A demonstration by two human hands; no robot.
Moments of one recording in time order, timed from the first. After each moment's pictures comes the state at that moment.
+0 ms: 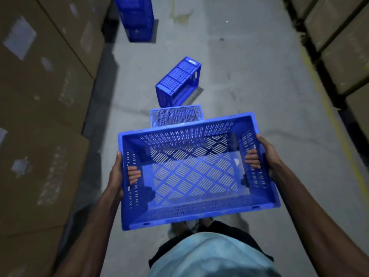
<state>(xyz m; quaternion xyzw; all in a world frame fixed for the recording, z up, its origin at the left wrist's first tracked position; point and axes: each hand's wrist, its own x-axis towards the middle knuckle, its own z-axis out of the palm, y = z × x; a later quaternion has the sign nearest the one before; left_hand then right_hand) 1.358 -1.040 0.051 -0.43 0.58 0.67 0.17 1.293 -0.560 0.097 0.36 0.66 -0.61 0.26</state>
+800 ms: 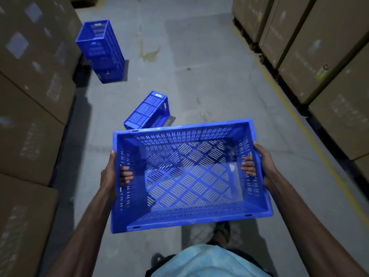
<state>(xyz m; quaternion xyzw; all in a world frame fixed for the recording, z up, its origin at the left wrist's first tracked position) 1.200 -0.827 0.117 -0.35 0.67 0.65 0.09 1.227 -0.355 0.127 0.39 0.60 -0.68 0.18</state>
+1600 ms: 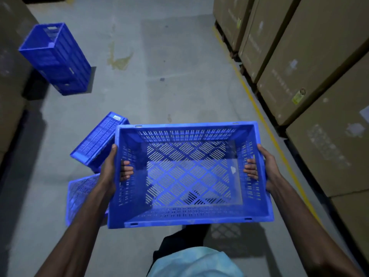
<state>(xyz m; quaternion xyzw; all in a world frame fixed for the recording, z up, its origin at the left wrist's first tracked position) 0.877 -0.491 0.102 -0.34 0.65 0.66 0.17 0.946 -0.020 0.120 0.43 0.57 -0.68 0.15</state>
